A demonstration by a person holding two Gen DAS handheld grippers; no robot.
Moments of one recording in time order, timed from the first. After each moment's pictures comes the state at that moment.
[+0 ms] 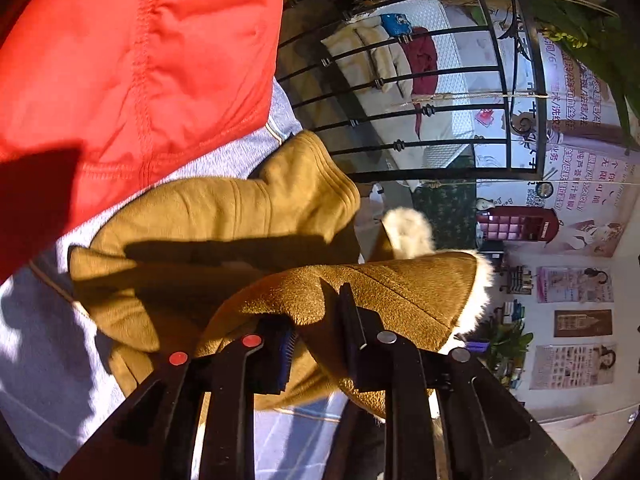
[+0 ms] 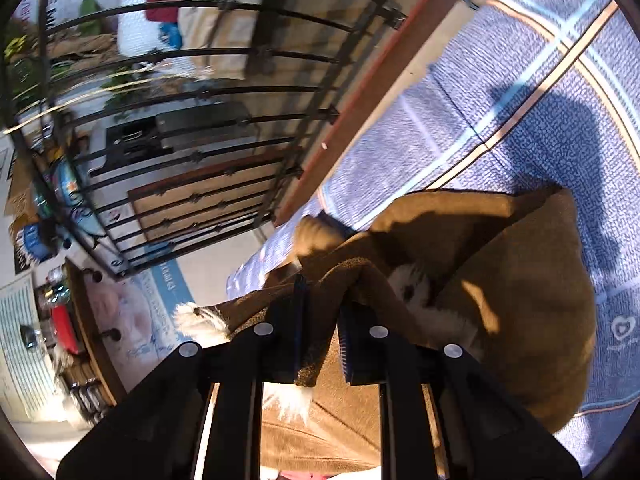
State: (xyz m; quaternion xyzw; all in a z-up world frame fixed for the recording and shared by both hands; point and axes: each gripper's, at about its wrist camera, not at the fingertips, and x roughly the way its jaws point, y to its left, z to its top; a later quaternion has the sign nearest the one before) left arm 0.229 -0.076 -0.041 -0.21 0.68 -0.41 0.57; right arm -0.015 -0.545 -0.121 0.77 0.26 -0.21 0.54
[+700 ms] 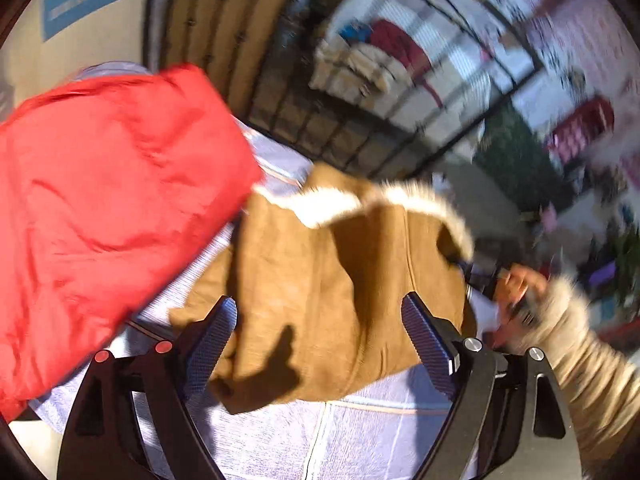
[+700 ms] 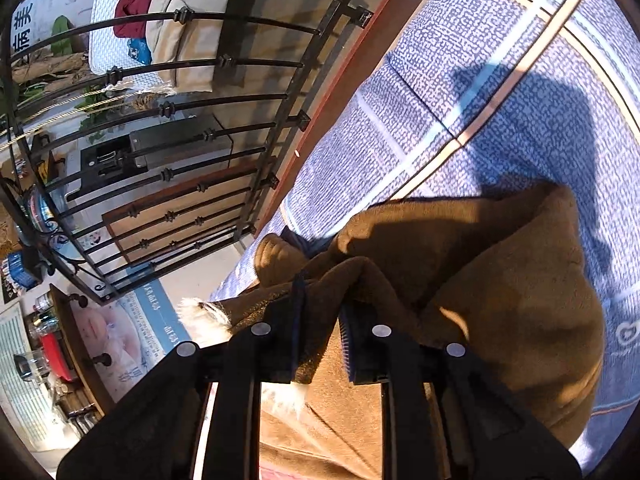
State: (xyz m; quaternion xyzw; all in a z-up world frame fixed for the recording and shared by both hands) left arm 0.139 -0.101 0.034 0.06 0.55 -0.42 0.72; right arm -0.017 -0.545 -0.147 0.79 0.27 -0.22 0.51
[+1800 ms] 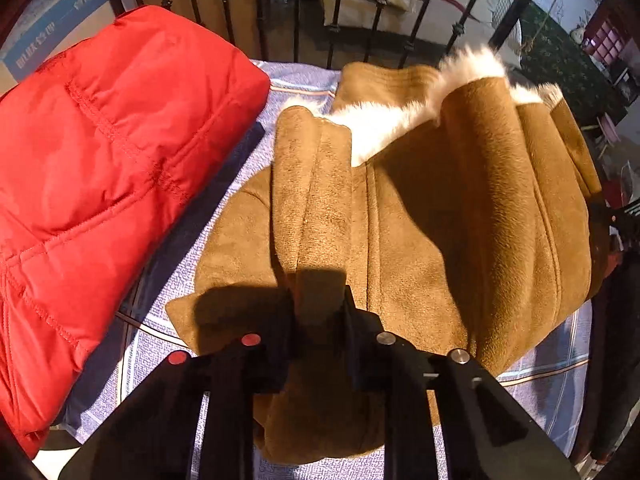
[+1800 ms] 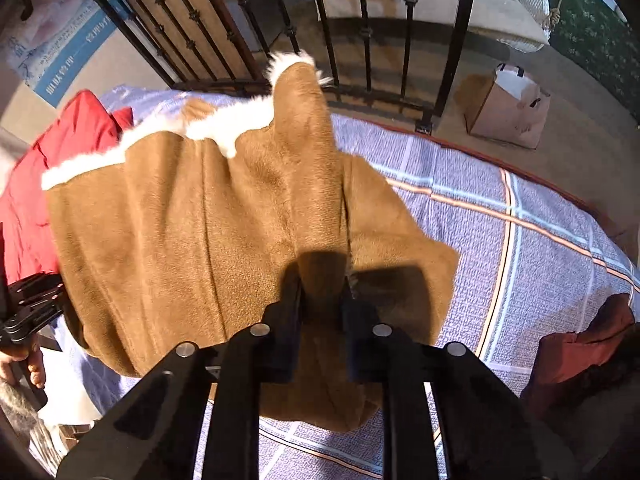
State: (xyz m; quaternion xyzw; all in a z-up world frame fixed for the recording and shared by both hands) left arm 0.166 -0.108 -0.053 0.21 0.55 -0.35 0.73; right arm -0.014 -0.447 -0.061 0.30 0.52 -0.23 0.77
